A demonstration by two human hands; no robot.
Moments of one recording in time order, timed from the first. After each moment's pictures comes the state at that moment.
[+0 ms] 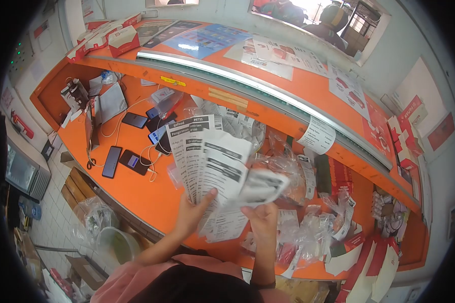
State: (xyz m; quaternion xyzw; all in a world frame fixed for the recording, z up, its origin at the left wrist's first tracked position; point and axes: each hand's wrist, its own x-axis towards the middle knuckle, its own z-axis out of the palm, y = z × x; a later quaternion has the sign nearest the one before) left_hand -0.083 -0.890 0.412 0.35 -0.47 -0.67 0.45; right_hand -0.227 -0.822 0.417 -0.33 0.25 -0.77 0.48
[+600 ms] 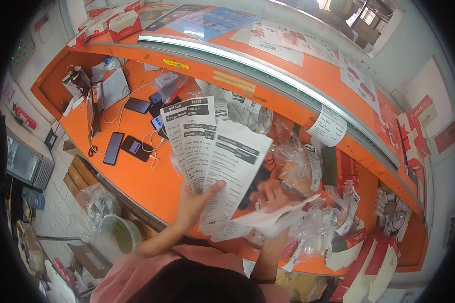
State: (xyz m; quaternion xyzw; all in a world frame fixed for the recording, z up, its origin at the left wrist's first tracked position) left_hand -0.084 -0.890 0.426 0.36 -0.46 -0.69 0.43; right_hand -0.251 -0.814 0.405 -0.36 0.16 -0.79 0.48
